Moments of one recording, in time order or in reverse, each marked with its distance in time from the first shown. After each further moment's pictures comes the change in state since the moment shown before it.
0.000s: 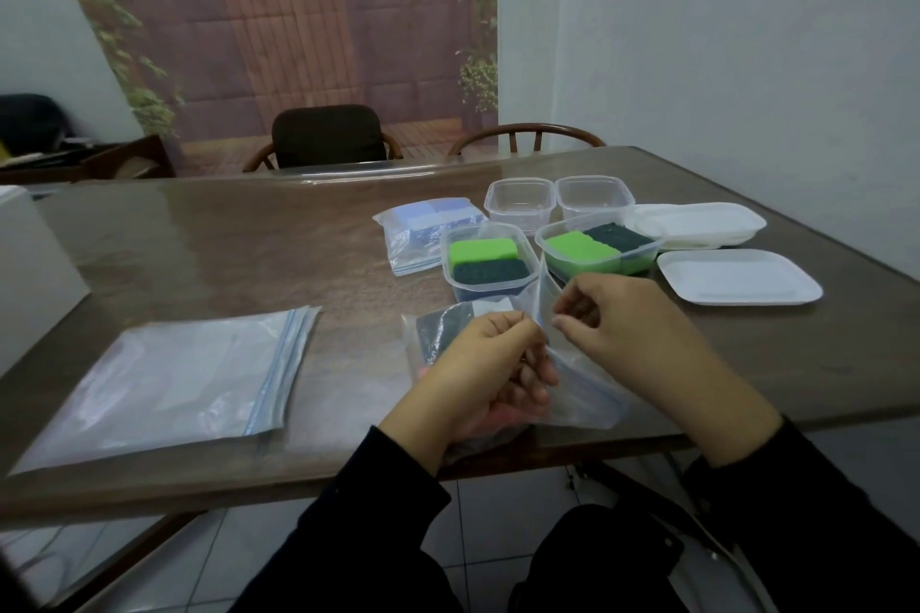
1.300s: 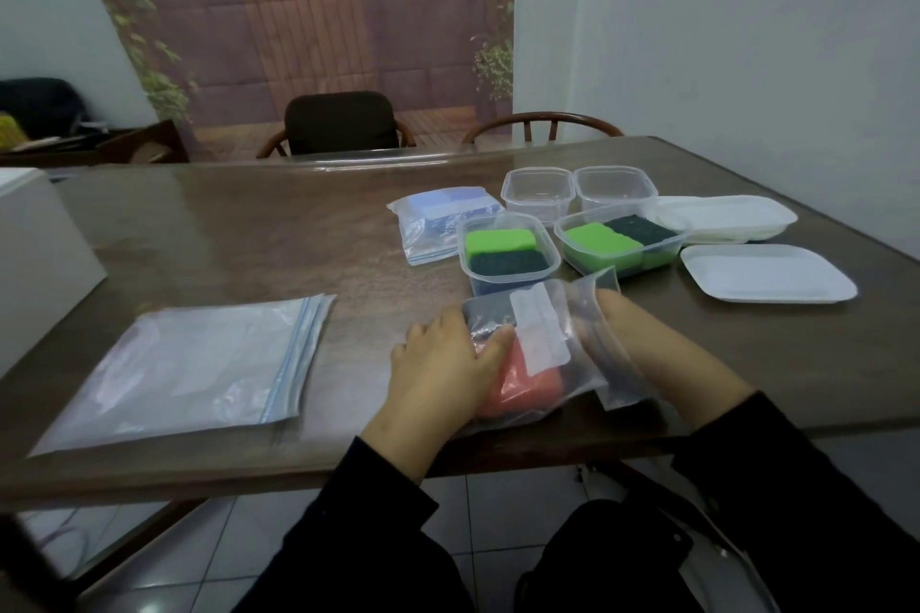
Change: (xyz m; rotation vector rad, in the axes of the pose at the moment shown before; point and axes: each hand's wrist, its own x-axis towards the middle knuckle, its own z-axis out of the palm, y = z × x) left_hand 0.004 -0.021 -0.044 1.176 0.521 0.027; right_hand 0.024 0.016 0.036 0.412 -0.321 0.261
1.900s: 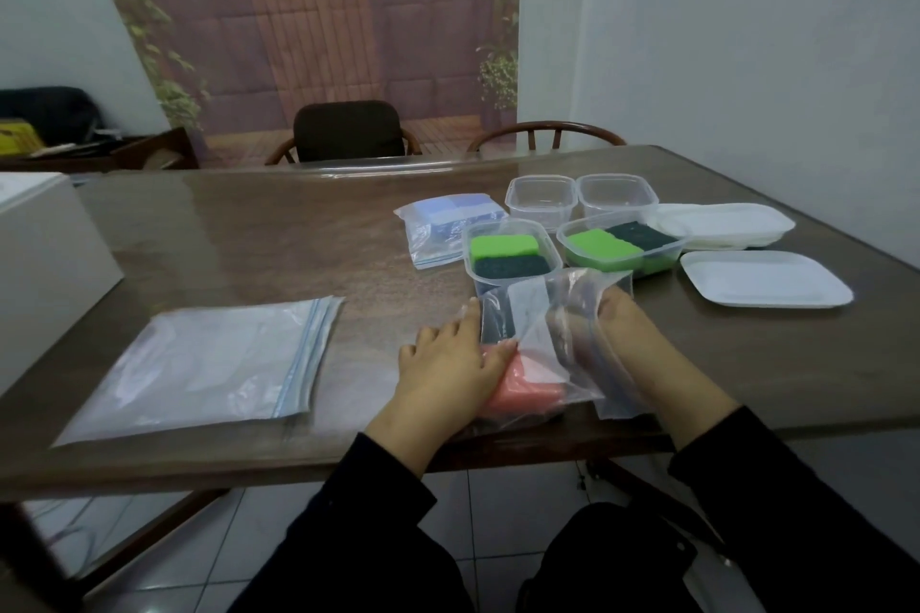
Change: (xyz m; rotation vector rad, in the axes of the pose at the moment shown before) left_hand -0.001 -0.005 0.001 0.116 -0.115 0.096; right_hand -0.009 -0.004 0.011 0.451 0.093 -0.117
